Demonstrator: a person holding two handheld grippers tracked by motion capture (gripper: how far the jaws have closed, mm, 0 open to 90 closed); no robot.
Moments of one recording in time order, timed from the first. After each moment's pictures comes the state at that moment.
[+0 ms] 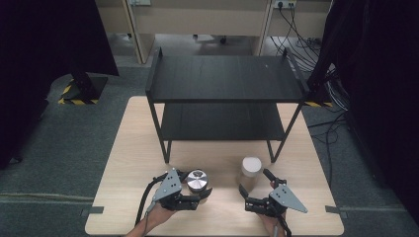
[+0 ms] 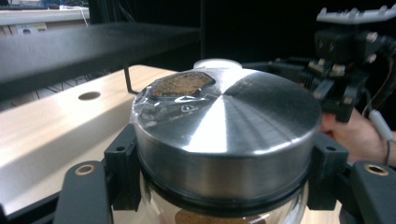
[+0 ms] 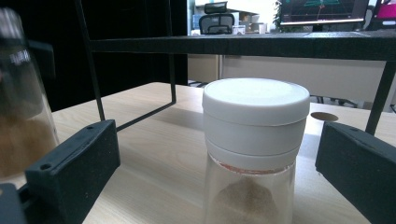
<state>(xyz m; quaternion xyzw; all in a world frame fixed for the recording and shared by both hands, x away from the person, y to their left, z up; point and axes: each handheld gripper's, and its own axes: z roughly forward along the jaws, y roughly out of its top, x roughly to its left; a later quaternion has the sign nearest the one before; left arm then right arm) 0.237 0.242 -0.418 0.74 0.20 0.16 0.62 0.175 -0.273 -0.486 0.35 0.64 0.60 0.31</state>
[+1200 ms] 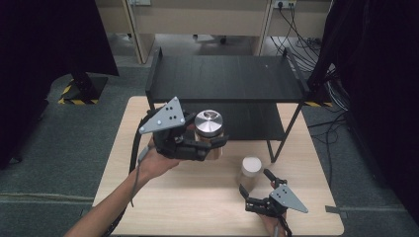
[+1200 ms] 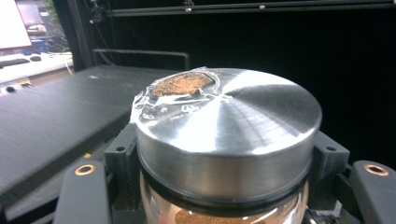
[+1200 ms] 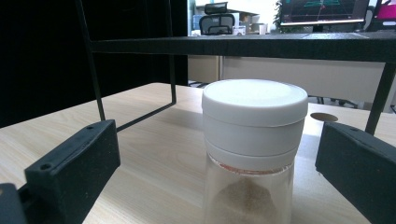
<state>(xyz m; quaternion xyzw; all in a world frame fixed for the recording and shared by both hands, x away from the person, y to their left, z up) 0.278 0.230 -0.215 0.73 0.16 0.15 0.64 0.175 -0.274 -0.485 0.35 0.64 0.60 0.31</state>
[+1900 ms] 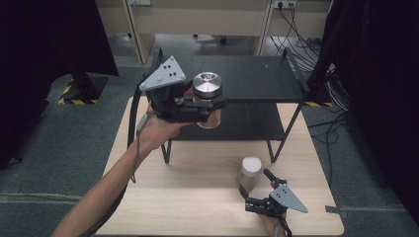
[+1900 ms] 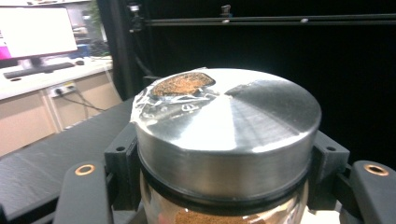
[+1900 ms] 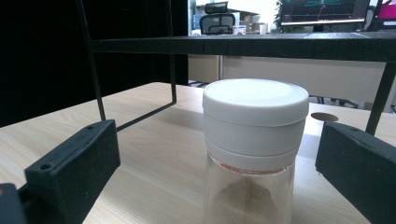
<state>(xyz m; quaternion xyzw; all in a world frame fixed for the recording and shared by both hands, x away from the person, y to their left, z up) 0.297 0.218 -0.166 0.72 0.21 0.20 0.63 0.175 -0.274 -0.485 0.35 0.64 0.60 0.31</state>
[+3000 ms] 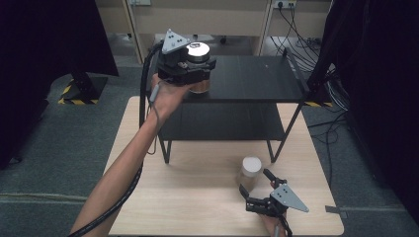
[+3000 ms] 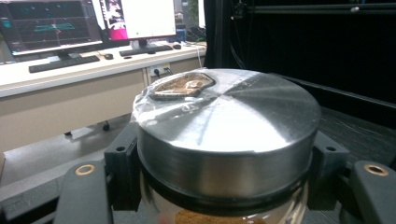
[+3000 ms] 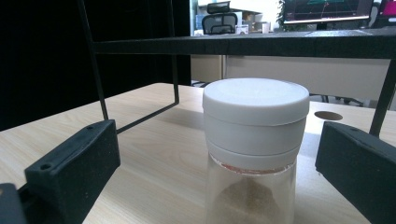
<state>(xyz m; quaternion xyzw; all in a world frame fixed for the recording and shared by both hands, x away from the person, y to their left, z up) 0.342 0.181 -0.164 0.67 0.35 0.31 0.57 0.177 -0.277 -0.486 0.35 0.64 0.61 0.30</state>
